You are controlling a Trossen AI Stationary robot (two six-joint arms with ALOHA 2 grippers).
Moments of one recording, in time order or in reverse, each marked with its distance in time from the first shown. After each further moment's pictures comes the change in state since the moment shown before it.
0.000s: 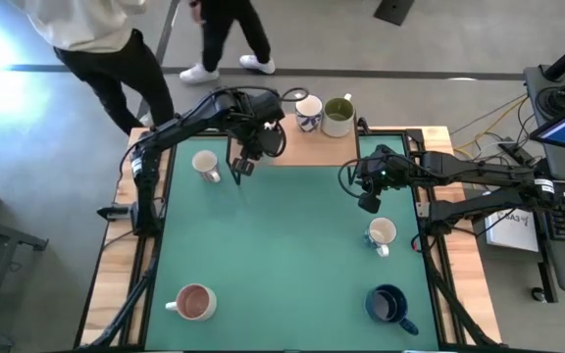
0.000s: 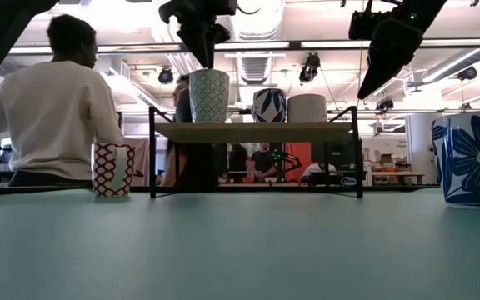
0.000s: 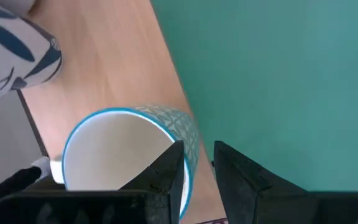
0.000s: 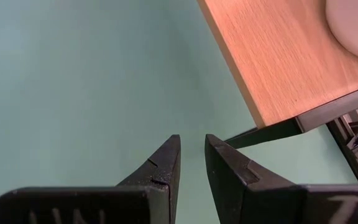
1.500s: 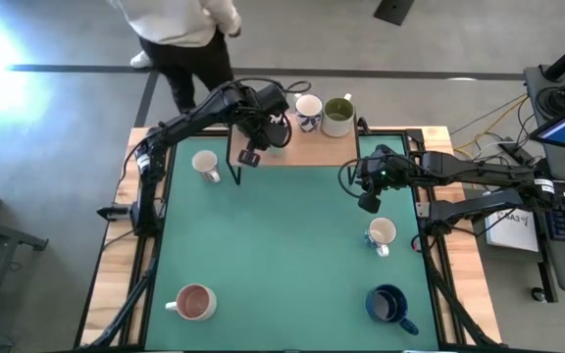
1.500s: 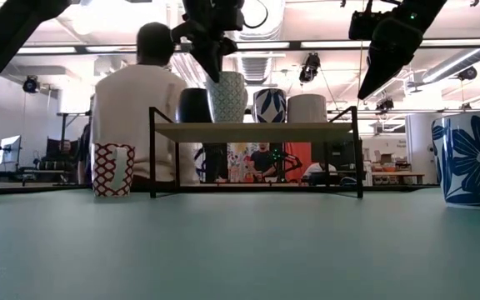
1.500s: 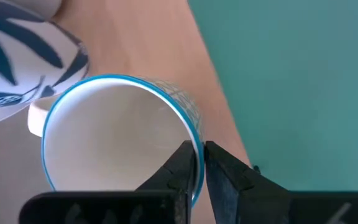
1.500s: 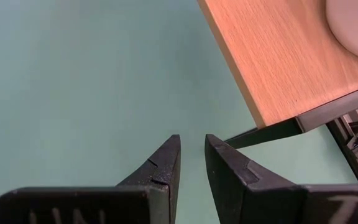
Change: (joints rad) left arm 0.056 0.047 -0.002 0.098 -0.003 0.102; right arm 0.000 0.000 0.000 0.000 0.000 0.000
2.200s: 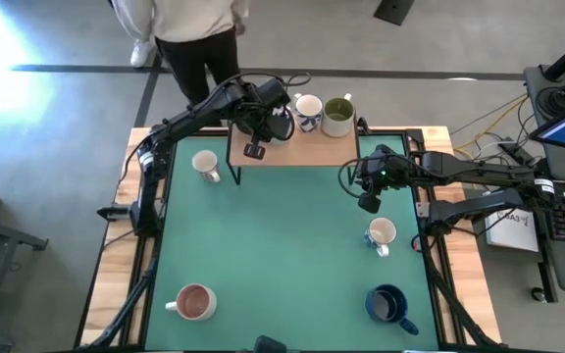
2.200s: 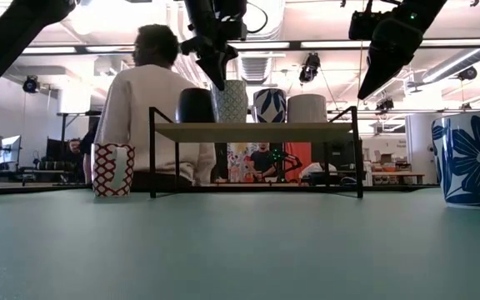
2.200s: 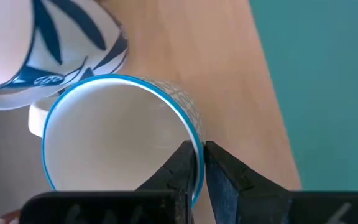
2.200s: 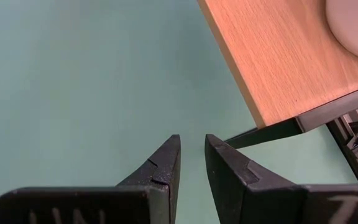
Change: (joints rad) left arm 0.043 0.027 0.001 0.078 -0.061 -0.011; right arm 0.000 0.000 0.000 0.000 0.000 0.000
